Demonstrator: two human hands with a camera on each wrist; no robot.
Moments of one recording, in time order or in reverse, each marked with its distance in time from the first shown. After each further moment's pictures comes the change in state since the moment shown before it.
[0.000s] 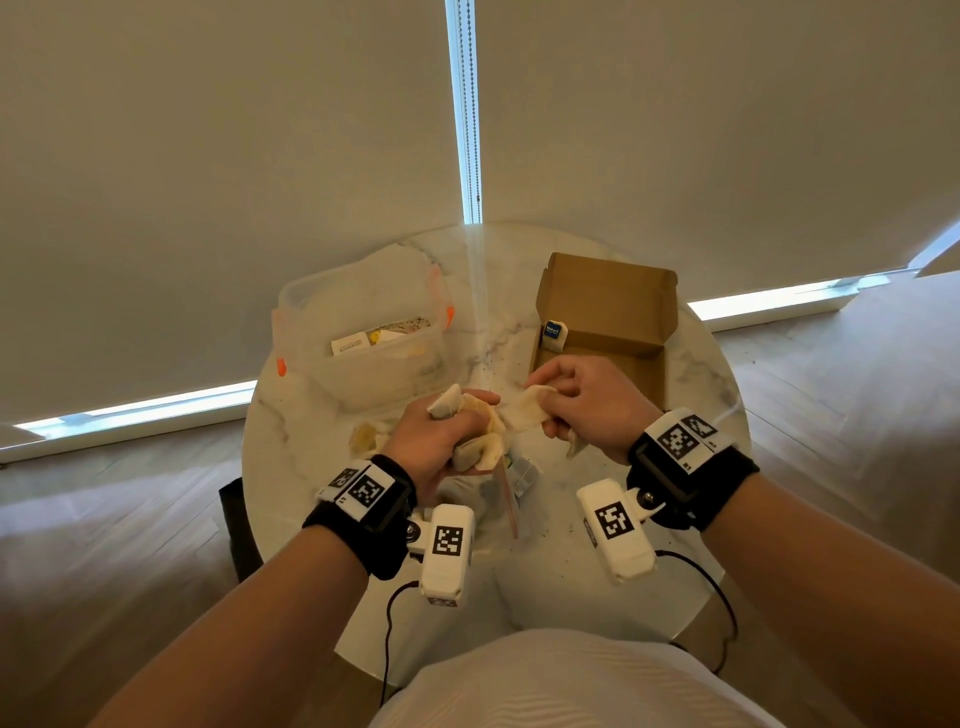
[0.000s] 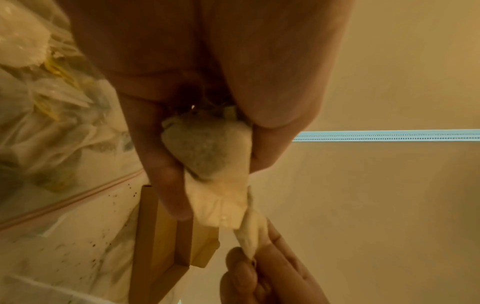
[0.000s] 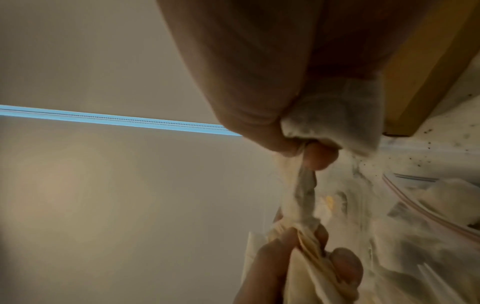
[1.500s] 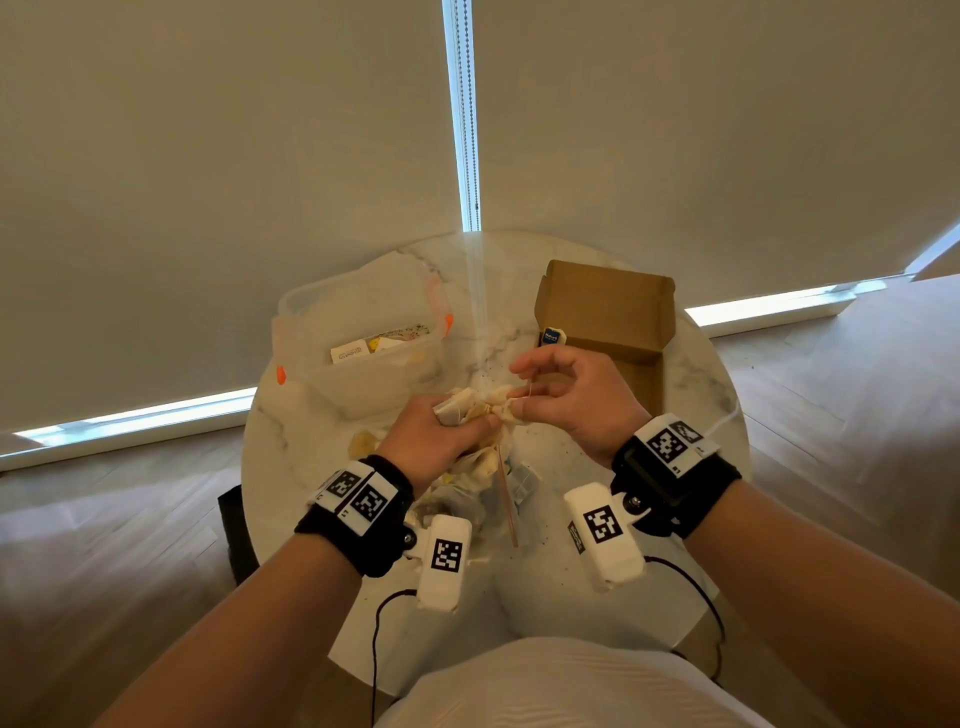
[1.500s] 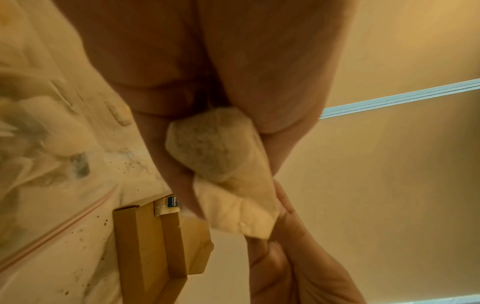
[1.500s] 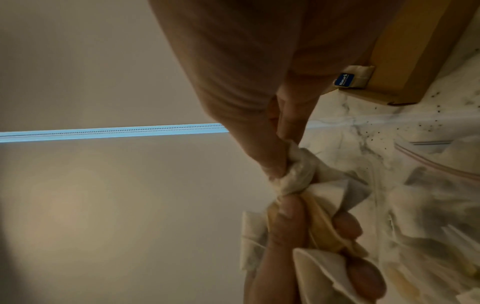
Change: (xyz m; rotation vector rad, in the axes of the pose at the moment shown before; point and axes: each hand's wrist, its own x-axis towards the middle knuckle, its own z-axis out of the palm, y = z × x) left_hand 0.006 0.006 -0.009 0.384 -0.012 0.223; right_hand -0.001 -0.010 0.012 0.309 0.050 -0.187
